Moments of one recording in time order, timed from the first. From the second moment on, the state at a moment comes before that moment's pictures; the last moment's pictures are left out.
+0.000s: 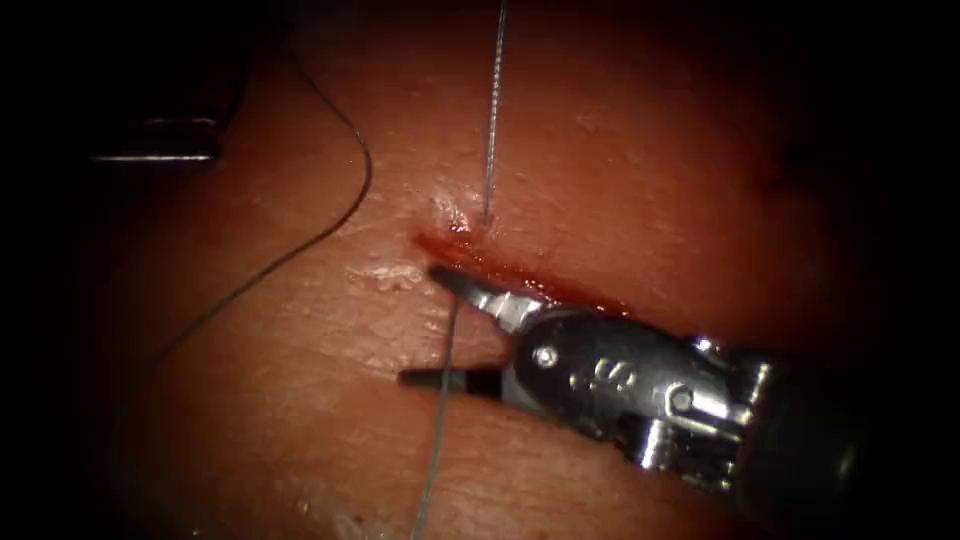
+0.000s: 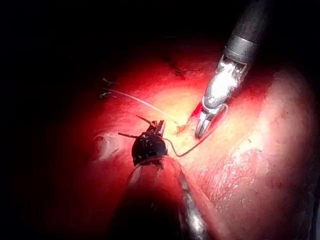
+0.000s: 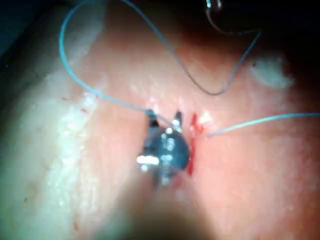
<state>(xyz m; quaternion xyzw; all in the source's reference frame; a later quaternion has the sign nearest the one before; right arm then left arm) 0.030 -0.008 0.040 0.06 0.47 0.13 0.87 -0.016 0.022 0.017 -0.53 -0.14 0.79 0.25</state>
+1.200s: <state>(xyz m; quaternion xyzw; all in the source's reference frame) 0.024 -0.009 0.035 0.02 0.47 0.16 0.87 -0.016 0.022 0.017 -0.53 -0.14 0.79 0.25</state>
